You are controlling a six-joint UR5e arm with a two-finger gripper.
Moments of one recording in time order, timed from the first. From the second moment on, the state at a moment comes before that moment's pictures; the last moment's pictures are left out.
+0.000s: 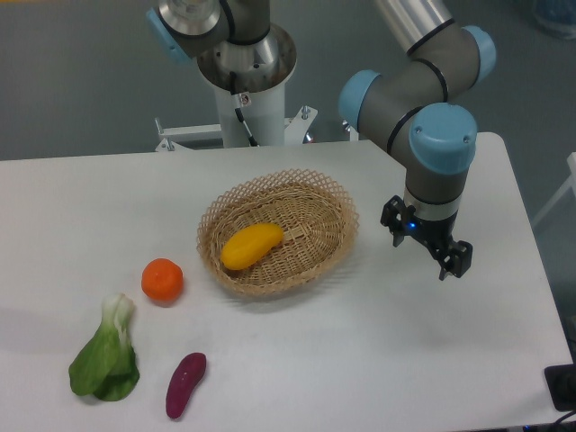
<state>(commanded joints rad) 2.64 -1.97 -1.58 -1.00 1.60 1.46</state>
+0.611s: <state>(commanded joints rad) 2.63 -1.95 -1.63 -0.99 1.57 1.39</state>
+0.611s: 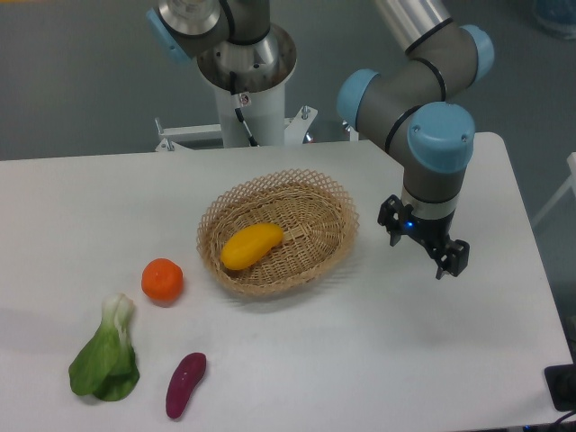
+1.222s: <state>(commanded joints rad) 2.60 -1.87 -1.79 -0.98 1.48 1.37</state>
